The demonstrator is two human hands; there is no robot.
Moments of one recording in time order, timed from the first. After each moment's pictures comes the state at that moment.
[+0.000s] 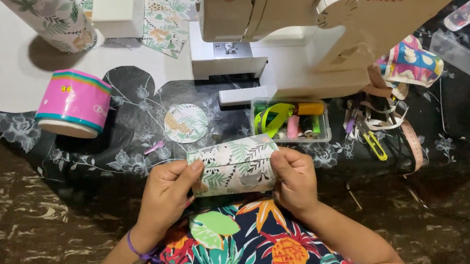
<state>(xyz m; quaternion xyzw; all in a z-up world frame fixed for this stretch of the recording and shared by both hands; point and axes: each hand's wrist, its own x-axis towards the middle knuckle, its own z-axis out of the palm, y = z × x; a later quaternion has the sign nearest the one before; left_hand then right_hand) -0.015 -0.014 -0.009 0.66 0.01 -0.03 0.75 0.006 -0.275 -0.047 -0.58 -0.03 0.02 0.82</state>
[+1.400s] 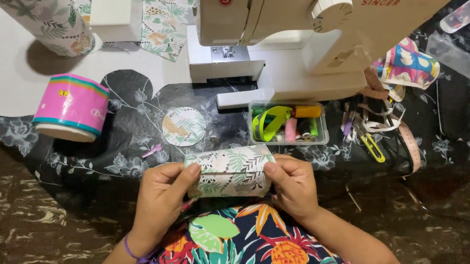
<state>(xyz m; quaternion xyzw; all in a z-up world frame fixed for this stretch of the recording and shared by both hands) -0.015 -0.010 -0.002 0.68 -0.01 -0.01 0.73 0.003 -0.276 -0.022 -0.70 -0.11 -0.02 0.70</state>
